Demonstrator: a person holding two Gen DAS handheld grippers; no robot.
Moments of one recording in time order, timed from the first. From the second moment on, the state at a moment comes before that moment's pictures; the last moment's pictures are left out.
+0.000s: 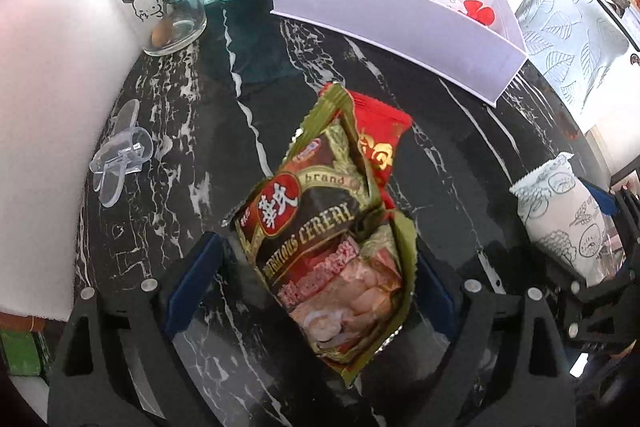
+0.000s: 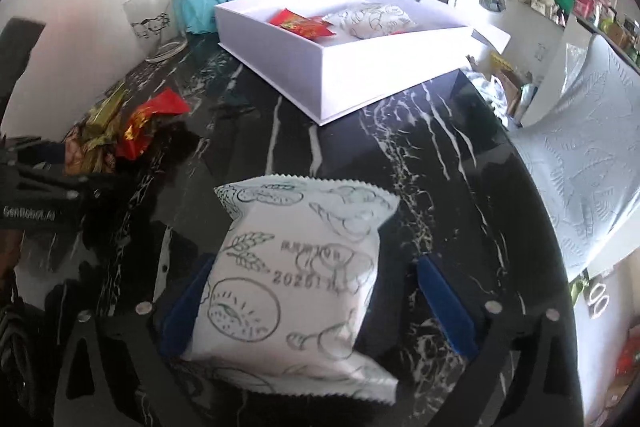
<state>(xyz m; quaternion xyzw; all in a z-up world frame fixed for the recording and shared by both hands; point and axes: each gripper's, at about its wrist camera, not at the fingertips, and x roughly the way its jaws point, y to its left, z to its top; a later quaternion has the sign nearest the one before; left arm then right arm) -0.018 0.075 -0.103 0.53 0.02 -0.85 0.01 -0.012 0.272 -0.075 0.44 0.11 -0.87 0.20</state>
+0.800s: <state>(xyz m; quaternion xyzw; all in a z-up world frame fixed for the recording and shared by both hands) 0.001 0.076 -0.058 0.50 0.01 -0.87 -0.03 0.004 0.261 -0.050 0.44 0.08 -0.85 0.30</state>
